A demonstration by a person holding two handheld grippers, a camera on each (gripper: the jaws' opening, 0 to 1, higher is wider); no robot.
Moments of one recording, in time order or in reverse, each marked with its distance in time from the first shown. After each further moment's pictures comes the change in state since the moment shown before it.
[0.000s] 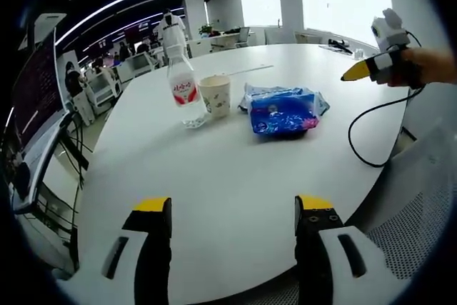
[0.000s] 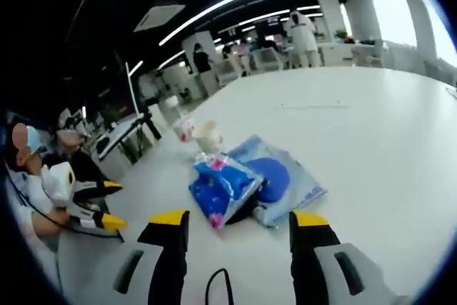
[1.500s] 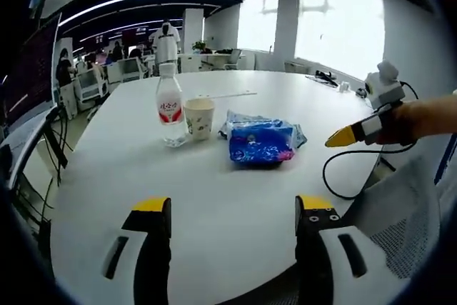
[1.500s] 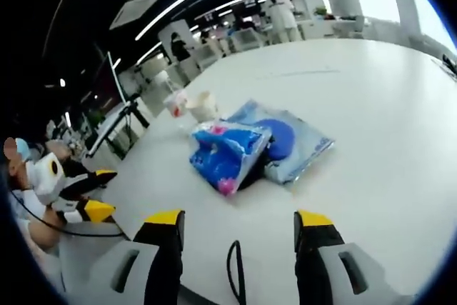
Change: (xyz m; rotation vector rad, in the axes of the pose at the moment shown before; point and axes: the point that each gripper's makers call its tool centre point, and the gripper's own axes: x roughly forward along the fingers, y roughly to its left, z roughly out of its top) left arm -0.008 -0.022 0.029 -0.131 -0.139 -0.154; right arm 0.007 0.020 -0.048 0.118 0.095 -0.099
